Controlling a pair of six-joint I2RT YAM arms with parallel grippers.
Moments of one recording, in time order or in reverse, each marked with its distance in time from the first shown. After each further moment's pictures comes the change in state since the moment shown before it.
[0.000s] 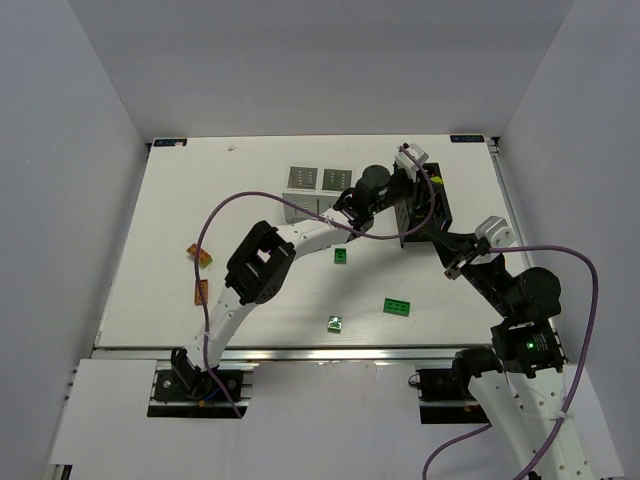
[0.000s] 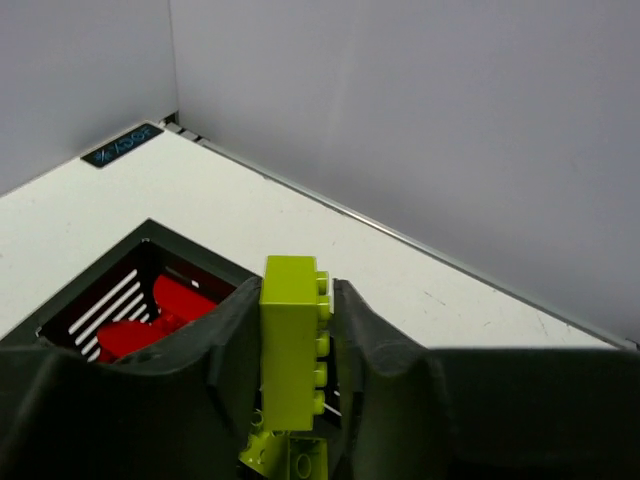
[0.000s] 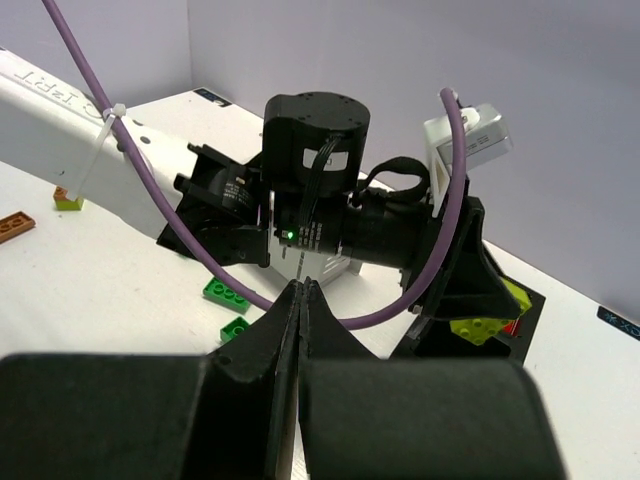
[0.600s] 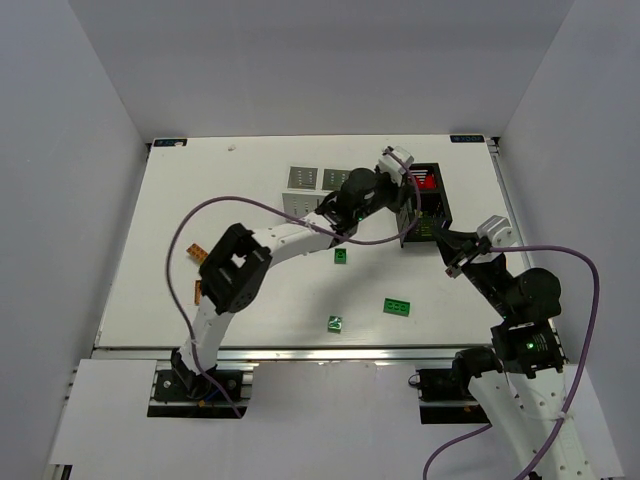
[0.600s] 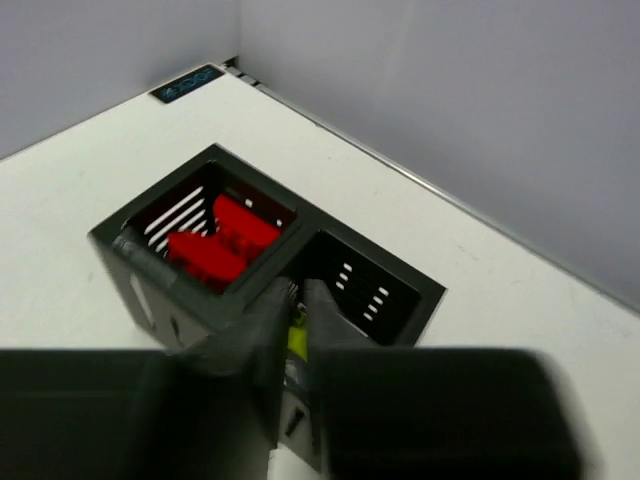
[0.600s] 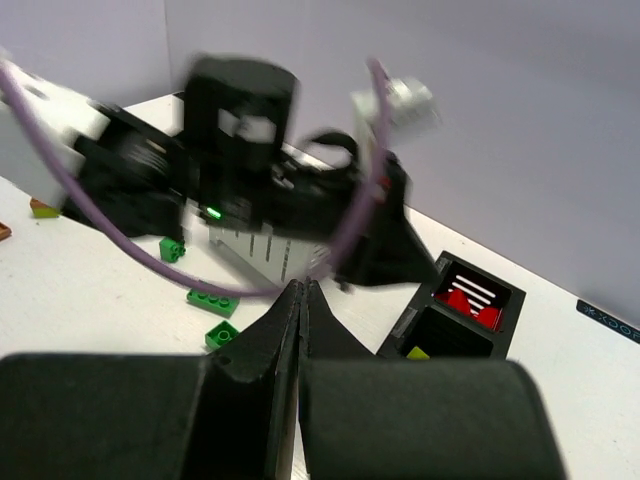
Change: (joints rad) left arm 0.000 -0.174 -0.219 -0.064 -0.116 0.018; right arm 0.010 -0.002 -0.001 0.007 0.051 -0.012
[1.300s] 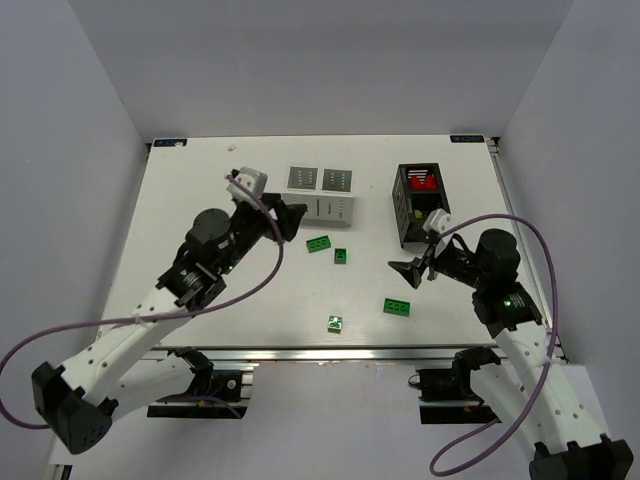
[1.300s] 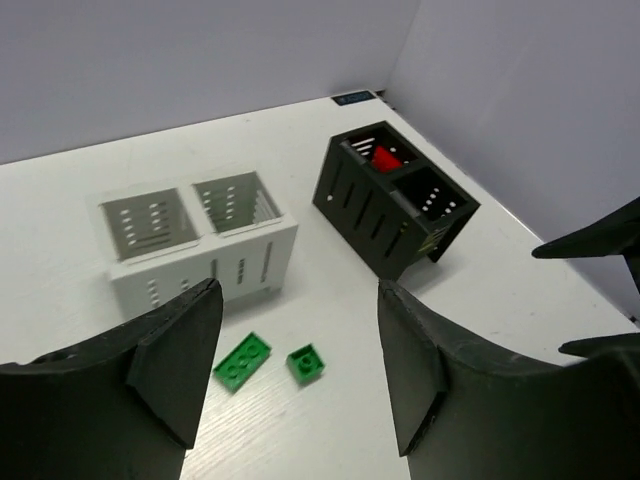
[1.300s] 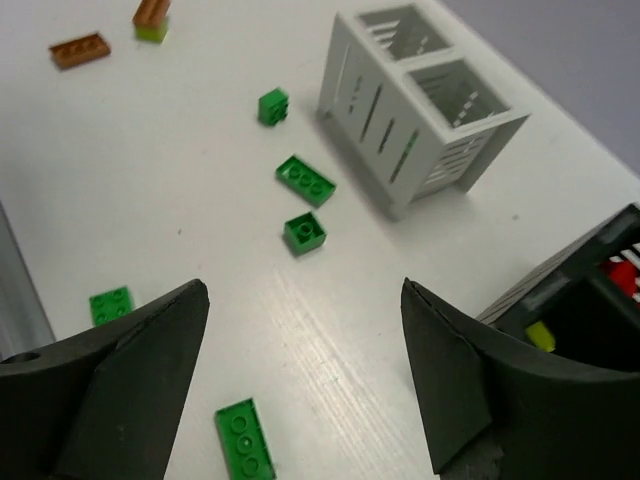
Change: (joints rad) left arm 0.181 -1.213 -0.809 -0.375 -0.164 -0.054; right arm 0.021 0.268 -0.015 -0.097 -0.267 -0.198
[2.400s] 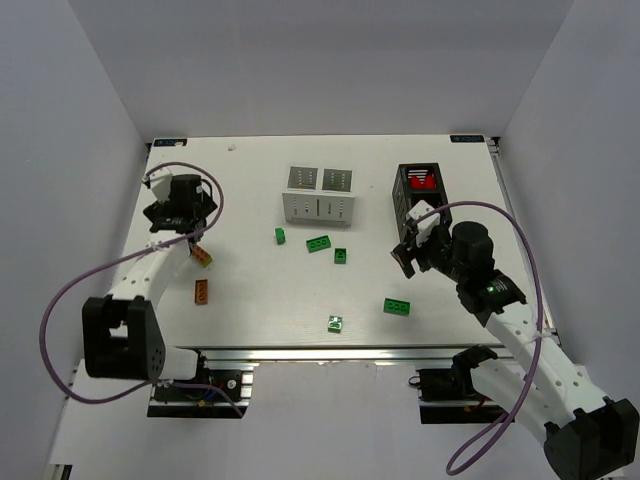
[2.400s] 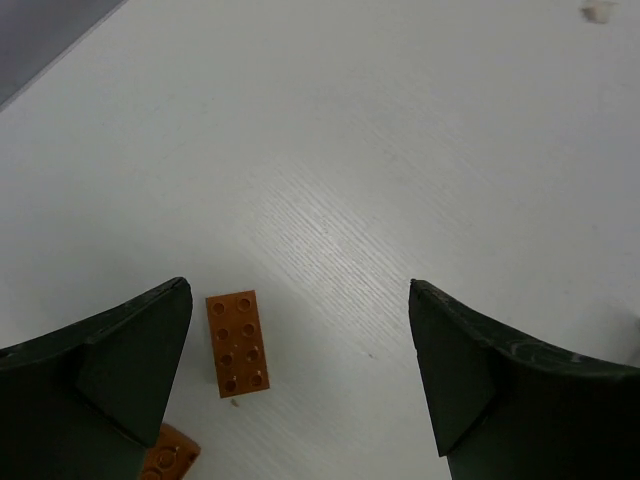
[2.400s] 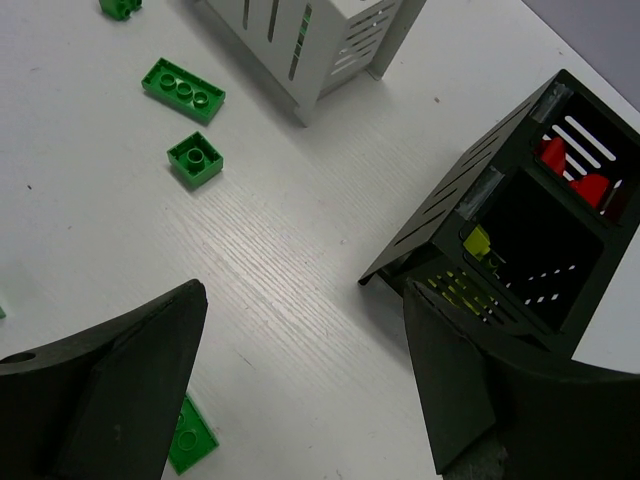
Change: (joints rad) left arm 0.600 0.350 0.048 -0.335 -0.479 -0.373; right arm 0.141 0.166 0.018 -0.037 0.441 -0.079
